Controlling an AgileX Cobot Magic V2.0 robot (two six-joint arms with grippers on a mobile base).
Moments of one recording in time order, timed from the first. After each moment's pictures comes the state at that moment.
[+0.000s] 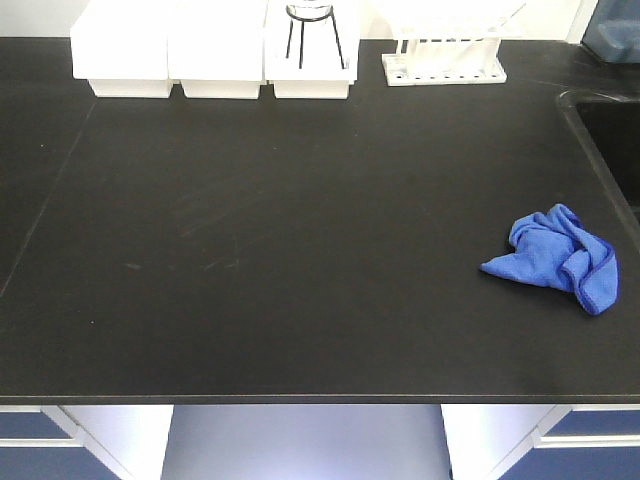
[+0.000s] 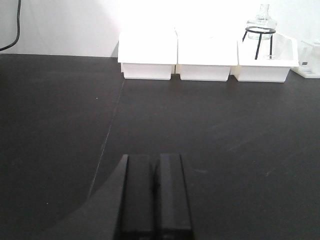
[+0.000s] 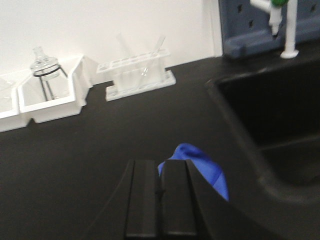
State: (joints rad) left arm -0.02 -0.01 0.03 0.14 0.22 -0.18; right arm -0.06 0.20 -0.33 -0.06 0.42 0.24
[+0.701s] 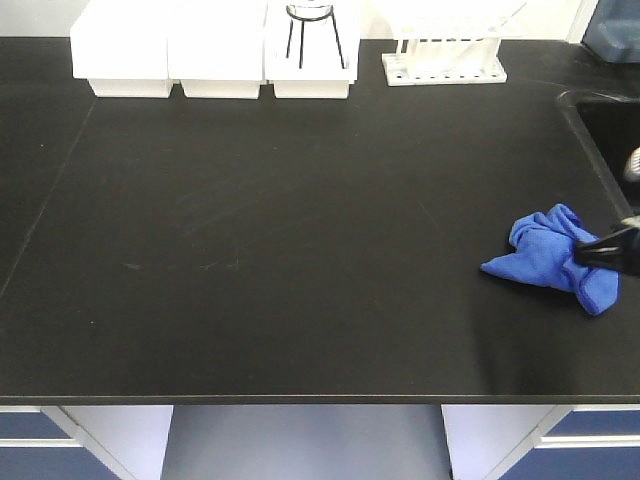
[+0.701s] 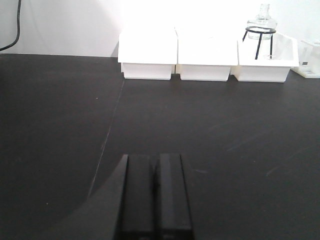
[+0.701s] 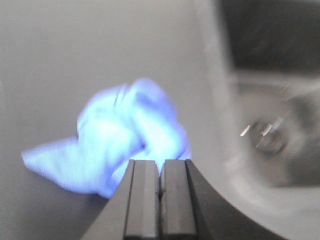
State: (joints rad) left arm -0.02 -0.01 0.03 0.14 0.22 -0.18; right arm -0.06 1.23 -0.55 -0.40 0.20 0.24
